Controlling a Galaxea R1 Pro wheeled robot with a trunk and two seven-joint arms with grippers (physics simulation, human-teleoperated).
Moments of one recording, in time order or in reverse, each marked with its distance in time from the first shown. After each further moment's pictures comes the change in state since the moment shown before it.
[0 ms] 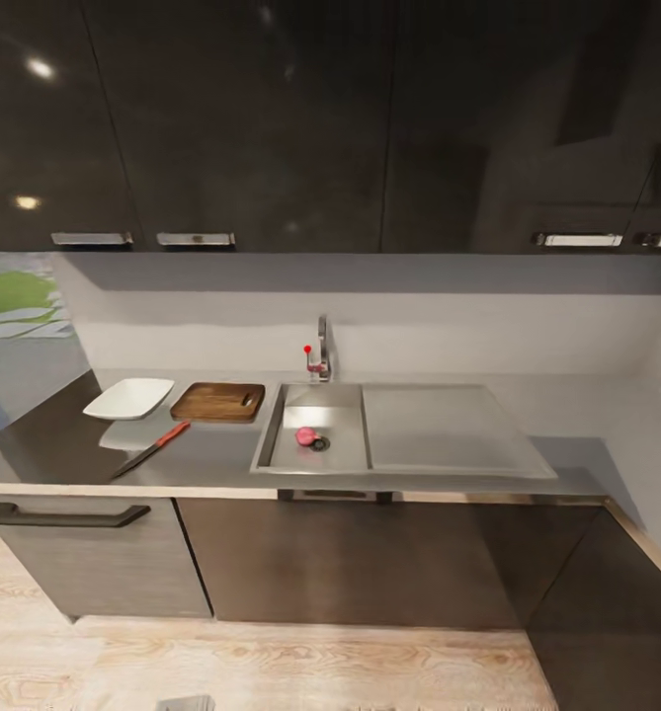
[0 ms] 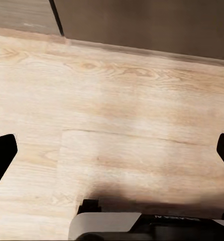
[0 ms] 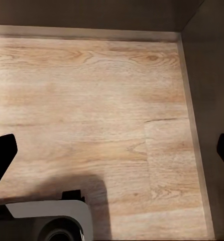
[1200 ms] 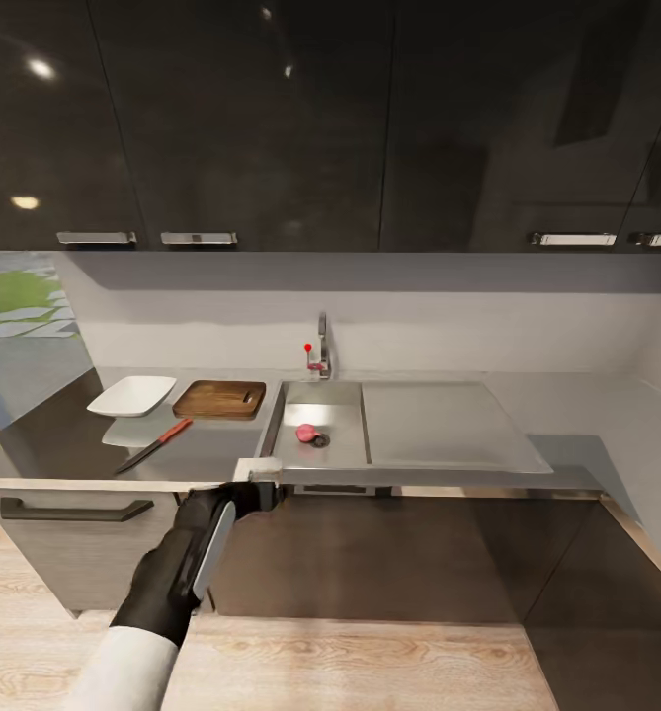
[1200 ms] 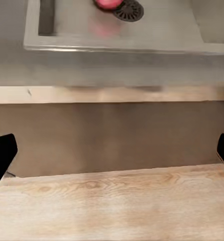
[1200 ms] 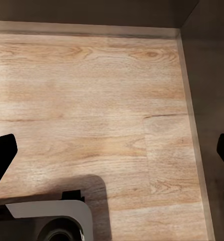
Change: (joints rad) left arm -0.606 -0.099 -0.112 -0.190 0.002 0.534 0.004; right arm 0.000 0.000 0.000 0.000 0.000 0.000 0.000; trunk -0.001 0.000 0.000
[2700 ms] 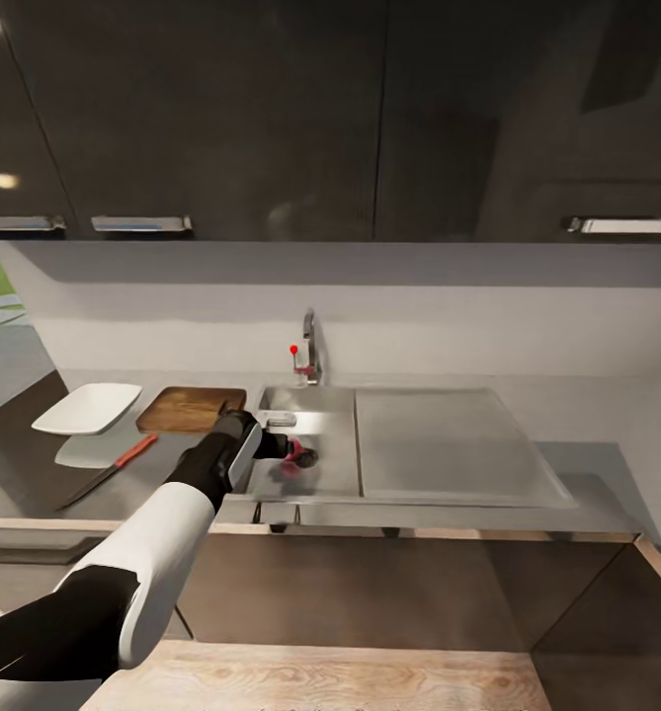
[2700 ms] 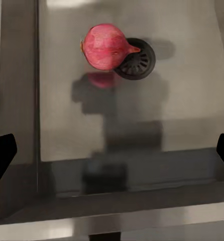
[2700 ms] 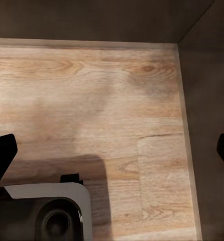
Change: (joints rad) left arm -0.467 -0.035 -0.008 0.576 0.001 0.037 0.077; right arm 0.000 -0.002 -0.002 0.000 0.000 0.003 0.000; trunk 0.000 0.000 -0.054
